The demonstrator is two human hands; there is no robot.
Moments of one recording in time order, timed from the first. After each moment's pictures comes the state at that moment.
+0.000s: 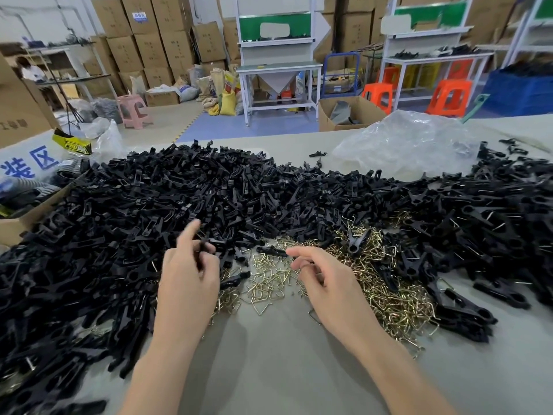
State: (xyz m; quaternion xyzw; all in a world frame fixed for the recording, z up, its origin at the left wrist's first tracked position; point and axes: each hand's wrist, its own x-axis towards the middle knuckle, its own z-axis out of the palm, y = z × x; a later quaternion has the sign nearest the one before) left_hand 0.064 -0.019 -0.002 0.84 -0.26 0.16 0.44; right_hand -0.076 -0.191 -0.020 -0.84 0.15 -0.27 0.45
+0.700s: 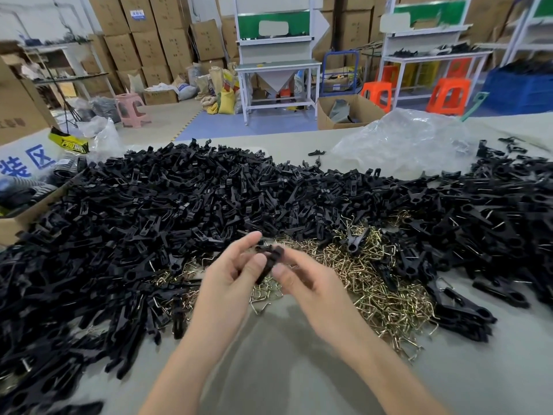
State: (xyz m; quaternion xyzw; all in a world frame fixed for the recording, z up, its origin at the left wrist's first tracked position) left_hand 0.020 -0.048 0.012 0.68 -0.28 -0.11 0.66; right_hand -0.071 -0.175 -0.010 -0.76 0.09 -0.21 0.61
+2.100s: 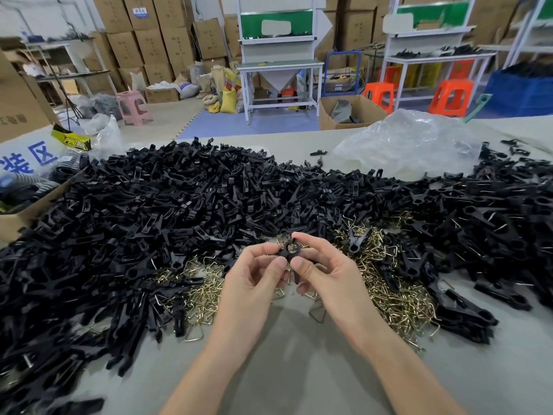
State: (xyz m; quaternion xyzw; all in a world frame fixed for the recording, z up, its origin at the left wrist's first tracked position) left_hand 0.009 -0.064 -0.005 0.65 -0.25 -0.16 0.70; right_hand -0.069 -0.187 -0.004 -0.62 0.14 -0.25 0.73
